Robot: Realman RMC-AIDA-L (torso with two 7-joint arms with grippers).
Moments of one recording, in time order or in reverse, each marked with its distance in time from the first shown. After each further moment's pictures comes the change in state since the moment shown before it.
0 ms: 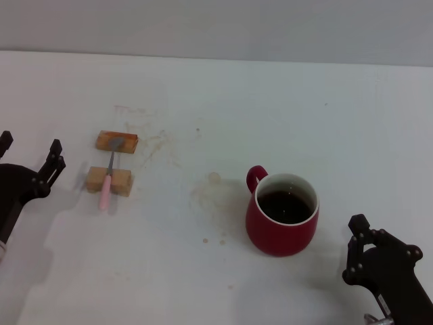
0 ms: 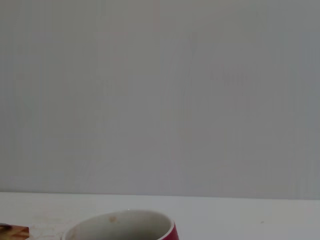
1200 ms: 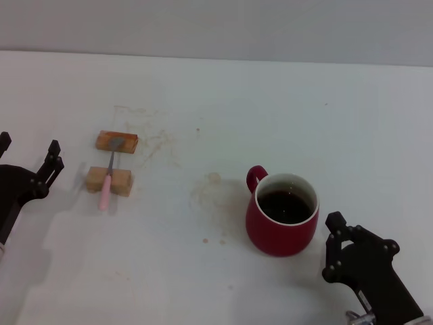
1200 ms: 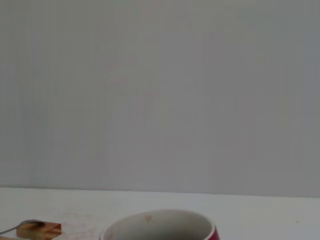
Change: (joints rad) left arm 0.003 0.001 -0.002 0.000 0.000 0.000 0.000; right arm 0.038 0.000 0.003 0.016 -0.036 0.048 0.008
